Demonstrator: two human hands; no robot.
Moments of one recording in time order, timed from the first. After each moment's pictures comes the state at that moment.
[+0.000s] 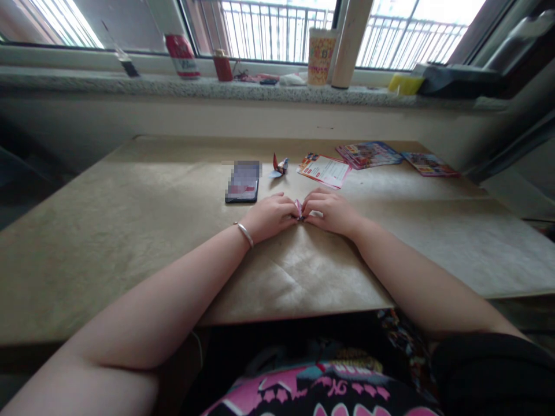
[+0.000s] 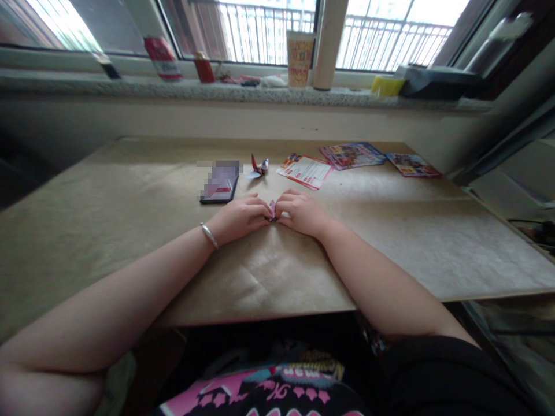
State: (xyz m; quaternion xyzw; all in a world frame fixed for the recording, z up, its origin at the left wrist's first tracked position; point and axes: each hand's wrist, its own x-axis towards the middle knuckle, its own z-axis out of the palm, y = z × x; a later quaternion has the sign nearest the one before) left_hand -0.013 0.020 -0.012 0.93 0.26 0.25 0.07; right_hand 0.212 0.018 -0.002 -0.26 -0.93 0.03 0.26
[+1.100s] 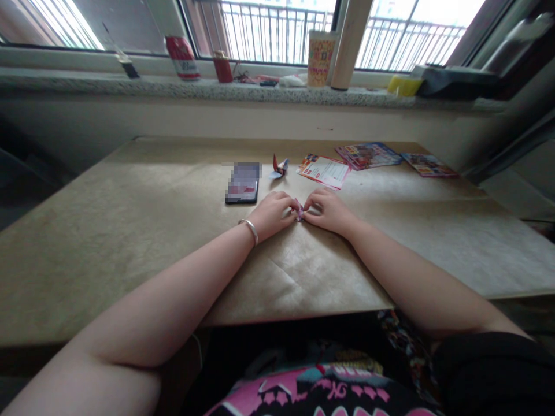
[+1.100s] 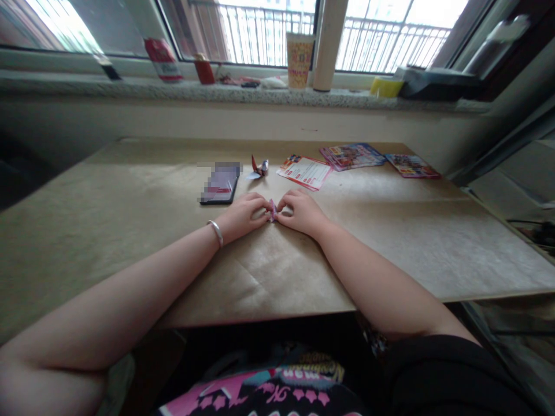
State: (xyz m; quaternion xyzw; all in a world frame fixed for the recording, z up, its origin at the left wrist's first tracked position) left_hand -0.005 0.027 -0.020 0.89 0.37 0.27 0.08; right_hand 0.207 0.025 -0.022 -0.40 -0.86 0.08 0.32
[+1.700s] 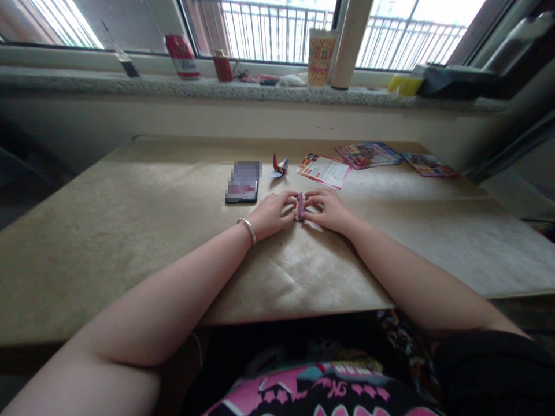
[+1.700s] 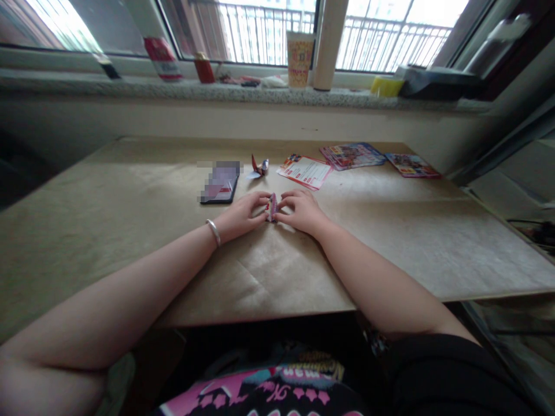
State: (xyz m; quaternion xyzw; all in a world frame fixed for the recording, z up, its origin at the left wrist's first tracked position) left_hand -0.005 0.024 -0.019 0.86 0.39 0.29 0.18; right_hand 0.205 0.026 -0.027 -0.46 -0.83 0.10 0.32
